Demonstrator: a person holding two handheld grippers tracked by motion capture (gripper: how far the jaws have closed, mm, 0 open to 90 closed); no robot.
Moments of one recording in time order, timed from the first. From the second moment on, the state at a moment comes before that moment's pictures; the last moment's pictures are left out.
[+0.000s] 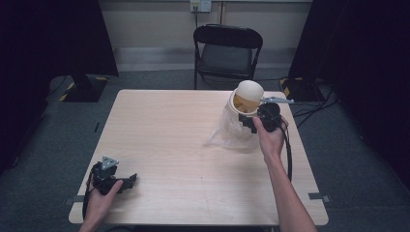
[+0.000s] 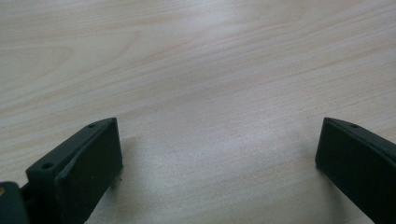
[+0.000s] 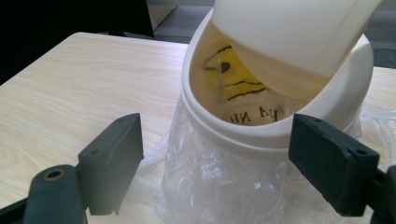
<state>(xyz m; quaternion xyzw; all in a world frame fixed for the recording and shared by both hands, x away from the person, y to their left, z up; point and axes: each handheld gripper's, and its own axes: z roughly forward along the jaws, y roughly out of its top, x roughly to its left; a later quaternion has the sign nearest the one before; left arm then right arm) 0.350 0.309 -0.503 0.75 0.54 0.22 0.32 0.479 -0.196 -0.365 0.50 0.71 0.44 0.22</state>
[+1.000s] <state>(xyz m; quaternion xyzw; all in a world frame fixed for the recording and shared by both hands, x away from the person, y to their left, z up) 0.350 0.310 -0.503 0.75 0.54 0.22 0.32 0.428 -0.209 -0.398 0.49 0.73 0.44 0.19</state>
